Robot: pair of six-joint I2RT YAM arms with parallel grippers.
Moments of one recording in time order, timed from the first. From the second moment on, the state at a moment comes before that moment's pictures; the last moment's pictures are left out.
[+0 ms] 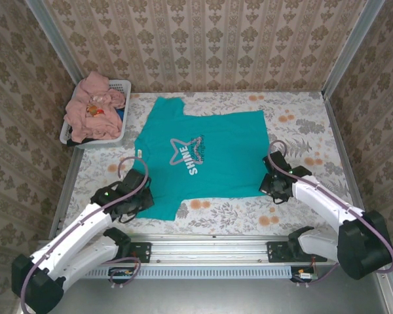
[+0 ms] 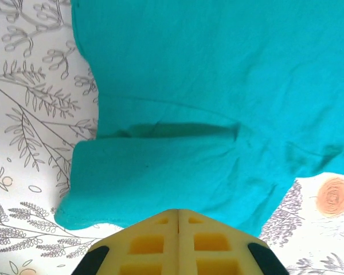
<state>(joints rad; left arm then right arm) -0.62 0.80 0.59 -0.93 -0.08 -0.88 0.33 1.16 0.65 -0.76 0.11 0.81</state>
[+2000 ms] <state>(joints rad) -0.25 1.79 1.46 -0.70 0.01 -0.35 0.16 1.78 1.33 -0.69 0.10 0.56</state>
